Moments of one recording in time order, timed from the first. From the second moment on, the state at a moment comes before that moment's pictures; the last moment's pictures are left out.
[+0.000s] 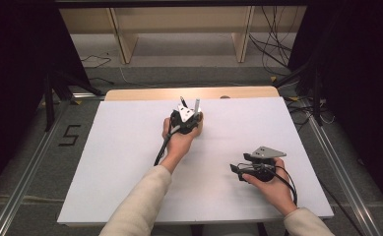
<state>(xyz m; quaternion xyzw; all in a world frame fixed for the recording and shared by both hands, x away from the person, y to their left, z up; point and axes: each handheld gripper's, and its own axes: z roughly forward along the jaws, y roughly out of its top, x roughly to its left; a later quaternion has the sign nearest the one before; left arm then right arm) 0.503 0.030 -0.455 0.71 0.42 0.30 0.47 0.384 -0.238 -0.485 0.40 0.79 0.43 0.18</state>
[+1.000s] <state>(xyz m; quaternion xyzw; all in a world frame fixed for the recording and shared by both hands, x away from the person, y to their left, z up) 0.487 0.035 -0.448 0.71 0.41 0.31 0.48 0.384 -0.238 -0.485 0.40 0.79 0.43 0.18</state>
